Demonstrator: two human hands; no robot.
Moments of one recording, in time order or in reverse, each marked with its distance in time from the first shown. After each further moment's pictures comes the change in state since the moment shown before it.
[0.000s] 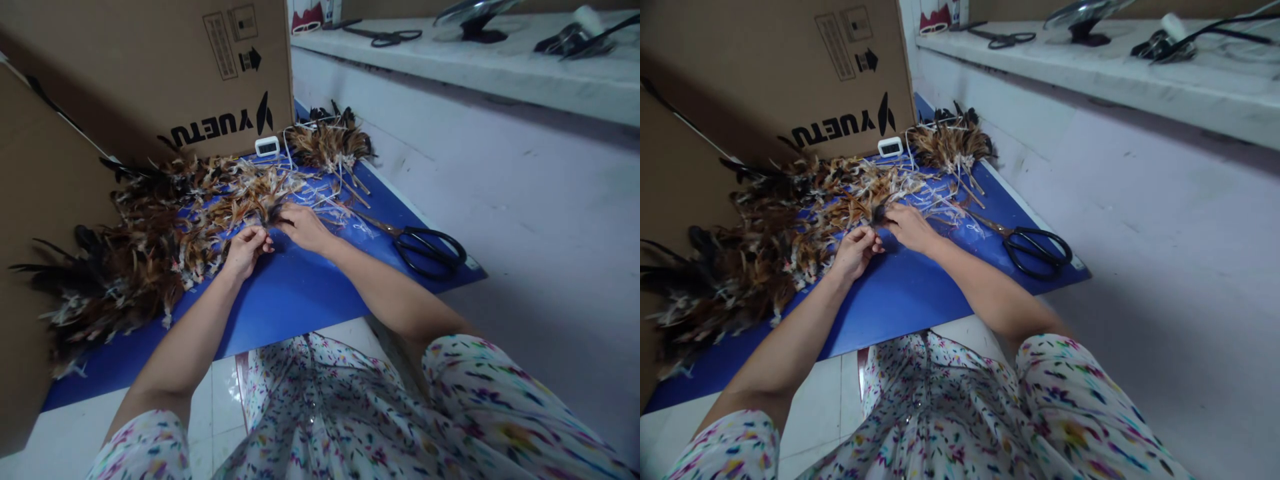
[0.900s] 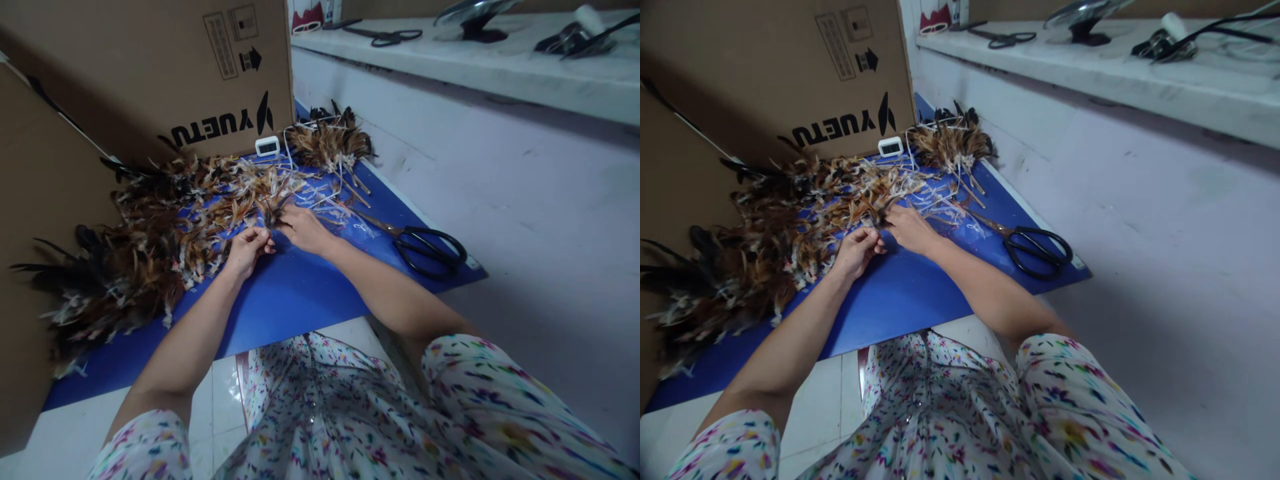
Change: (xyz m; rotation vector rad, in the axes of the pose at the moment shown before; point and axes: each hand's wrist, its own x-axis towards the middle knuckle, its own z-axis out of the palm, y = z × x) left_hand 0.000 -0.001 0.000 0.019 -0.012 -0.011; right_hand -0.002 0.001 0.002 -0.128 -0.033 -0.065
